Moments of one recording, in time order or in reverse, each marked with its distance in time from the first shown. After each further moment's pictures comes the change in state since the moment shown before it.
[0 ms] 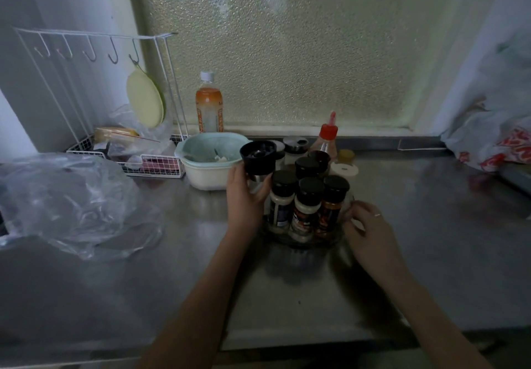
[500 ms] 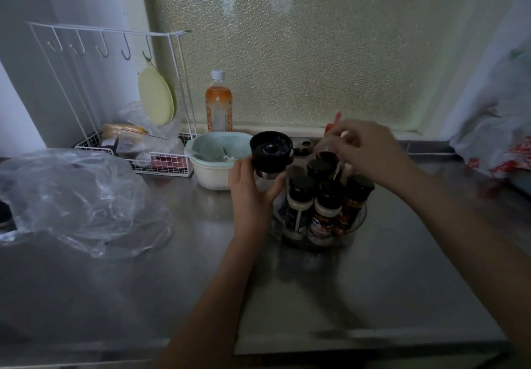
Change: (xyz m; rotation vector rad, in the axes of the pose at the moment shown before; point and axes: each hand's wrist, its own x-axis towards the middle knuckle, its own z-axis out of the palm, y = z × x) left_hand 0.001 0.012 -0.012 0.082 0.088 0.125; right_hand 0.104 -0.096 -0.045 -0.035 -0.133 -0.175
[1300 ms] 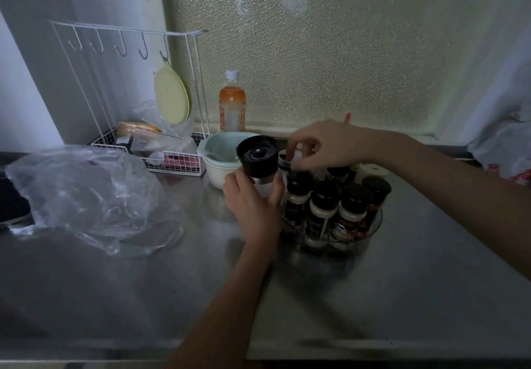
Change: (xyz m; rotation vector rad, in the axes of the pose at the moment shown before) left_hand -0.008 -0.010 0.000 0.156 0.241 -0.145; right_hand 0.047 -0.050 0.022 -0.280 -0.575 -0.249
